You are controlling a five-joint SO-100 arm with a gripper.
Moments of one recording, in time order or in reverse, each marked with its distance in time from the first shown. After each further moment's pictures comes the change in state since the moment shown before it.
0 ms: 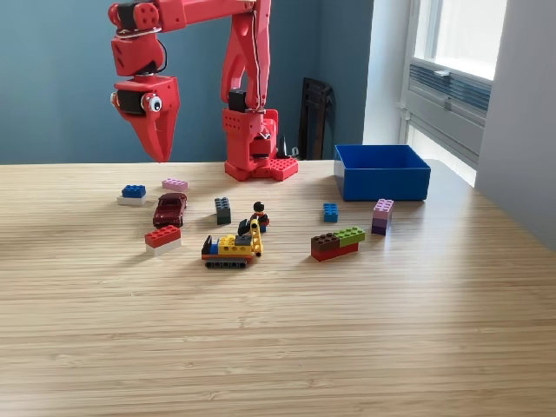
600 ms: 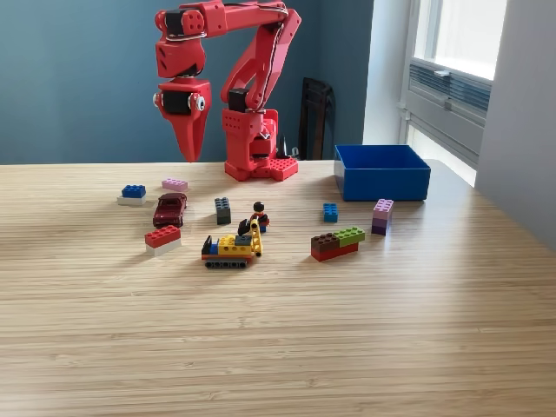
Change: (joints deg) arm 3.0 26.0 28.0 -3.6 -13.3
